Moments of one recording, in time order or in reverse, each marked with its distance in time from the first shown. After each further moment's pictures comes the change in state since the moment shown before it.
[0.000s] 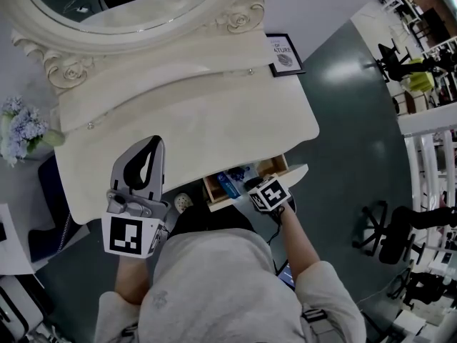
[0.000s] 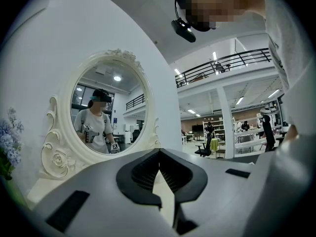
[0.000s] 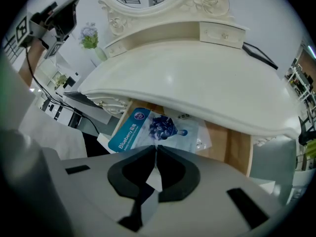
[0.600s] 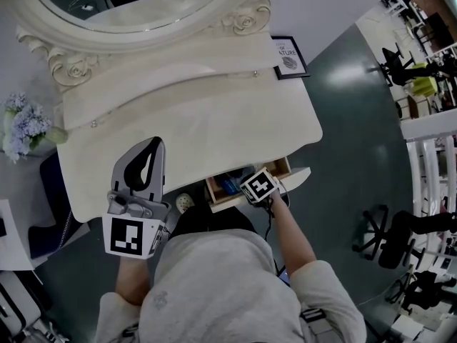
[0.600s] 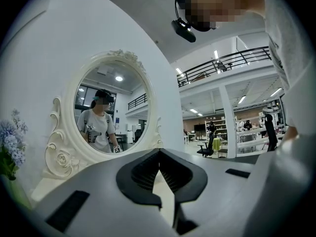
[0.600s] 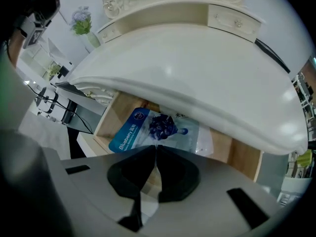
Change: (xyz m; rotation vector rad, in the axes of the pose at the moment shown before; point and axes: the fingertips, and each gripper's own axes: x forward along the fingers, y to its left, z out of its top) left arm -0.004 0.007 -0.003 0.001 0.008 0.026; right arm 0.042 -0.014 0.008 -0.042 0.110 -0.050
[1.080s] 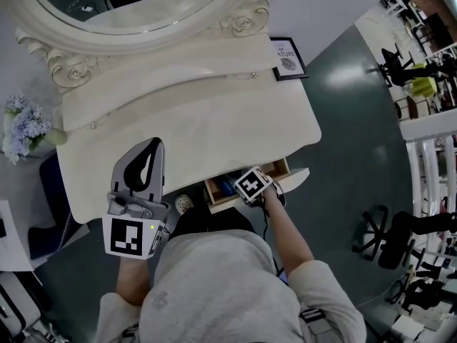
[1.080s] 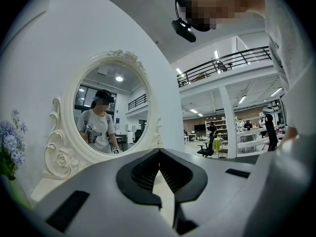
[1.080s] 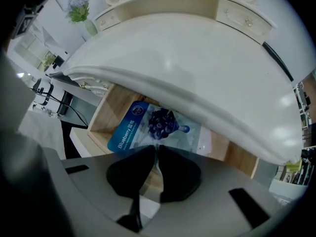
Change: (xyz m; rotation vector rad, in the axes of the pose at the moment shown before) left arm 0.002 -0.001 0.003 0.000 -0.004 0.004; right arm 0.008 0.016 -0.002 -0.006 0.099 0.018
